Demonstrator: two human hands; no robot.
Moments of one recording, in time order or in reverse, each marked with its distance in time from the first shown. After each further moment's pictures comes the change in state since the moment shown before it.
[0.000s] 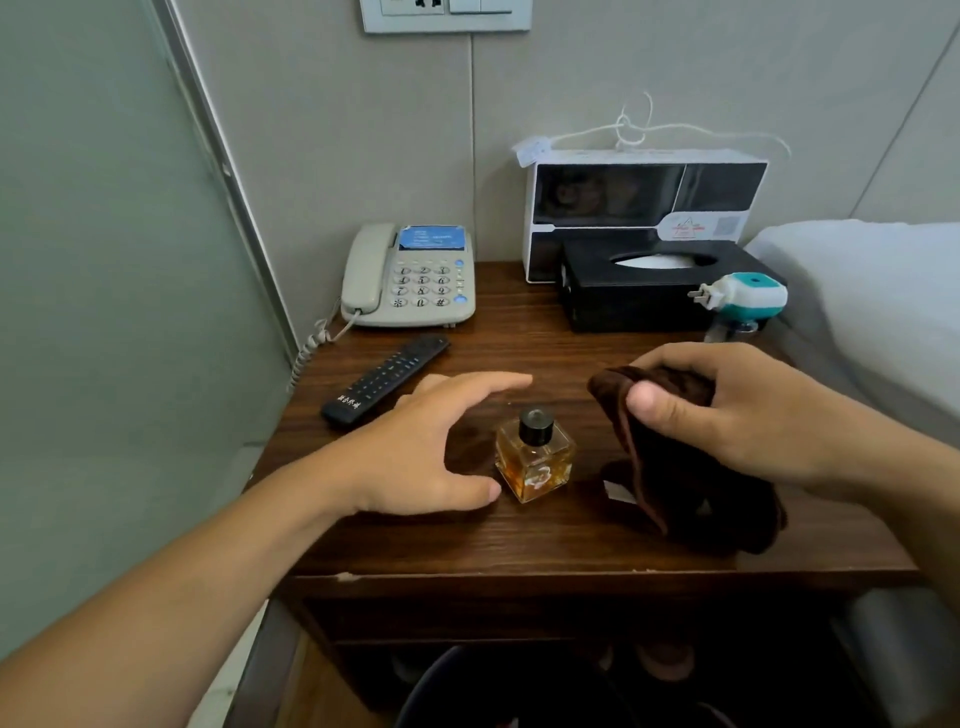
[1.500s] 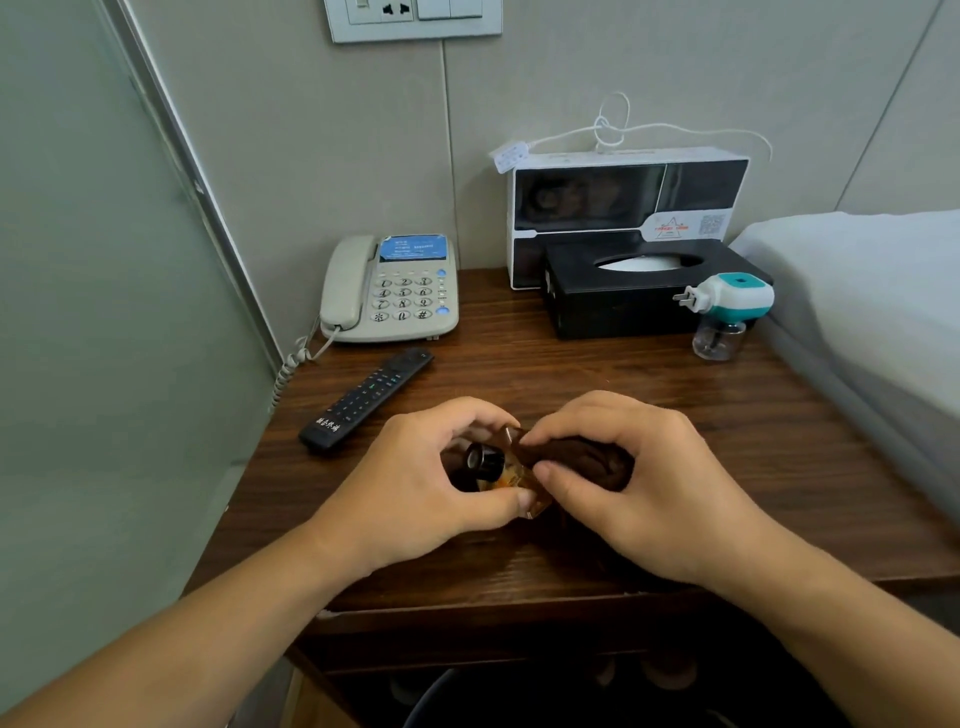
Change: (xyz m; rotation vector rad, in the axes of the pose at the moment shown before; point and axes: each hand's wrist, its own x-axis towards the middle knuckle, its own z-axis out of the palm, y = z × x) left_hand 0.003 0.017 0.026 -0.296 0.305 0.085; right_hand -0.002 0.005 0.070 0.026 0.241 -0.304
